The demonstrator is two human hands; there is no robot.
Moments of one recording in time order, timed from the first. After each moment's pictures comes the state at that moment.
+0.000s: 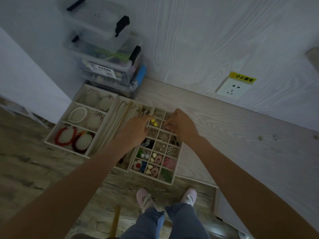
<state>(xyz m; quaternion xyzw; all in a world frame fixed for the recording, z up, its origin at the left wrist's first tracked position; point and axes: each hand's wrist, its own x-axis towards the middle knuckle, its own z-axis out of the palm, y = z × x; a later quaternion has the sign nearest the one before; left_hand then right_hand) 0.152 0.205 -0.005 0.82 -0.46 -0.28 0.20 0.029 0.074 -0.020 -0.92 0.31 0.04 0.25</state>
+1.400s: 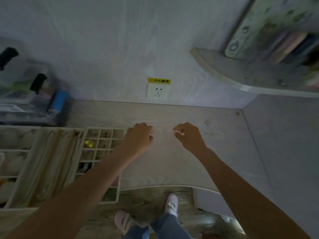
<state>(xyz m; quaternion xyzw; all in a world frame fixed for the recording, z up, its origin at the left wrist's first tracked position) 0.006 0.075 0.020 0.74 -0.63 -0.22 0.08 -0.171 -0.003 0.003 -0.81 0.51 -0.09 0.29</state>
